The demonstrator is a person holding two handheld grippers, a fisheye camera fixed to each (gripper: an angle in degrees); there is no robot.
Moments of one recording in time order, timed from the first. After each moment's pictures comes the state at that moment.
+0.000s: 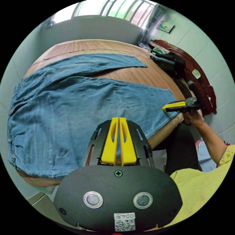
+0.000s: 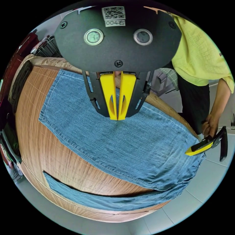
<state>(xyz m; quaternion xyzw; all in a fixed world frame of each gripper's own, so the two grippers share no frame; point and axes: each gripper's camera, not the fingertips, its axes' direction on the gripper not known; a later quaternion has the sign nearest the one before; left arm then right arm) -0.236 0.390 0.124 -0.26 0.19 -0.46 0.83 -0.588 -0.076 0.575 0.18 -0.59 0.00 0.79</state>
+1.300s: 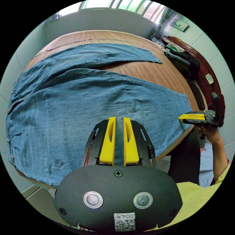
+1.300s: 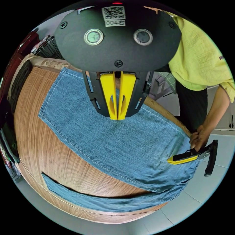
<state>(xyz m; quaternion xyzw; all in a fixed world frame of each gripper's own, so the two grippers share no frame) -0.226 0.435 0.241 -0.32 0.17 -0.48 0.80 -0.554 -0.046 0.536 0.18 -0.60 -0.01 0.78</state>
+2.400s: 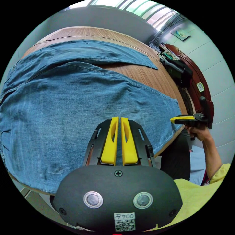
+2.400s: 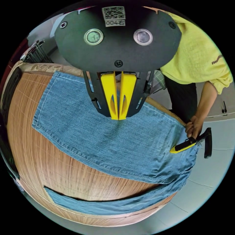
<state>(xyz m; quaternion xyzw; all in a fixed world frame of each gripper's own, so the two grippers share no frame) -0.250 0.482 0.257 -0.28 0.22 -0.53 0.77 -0.487 -0.060 0.548 0.13 -0.65 0.01 0.74</state>
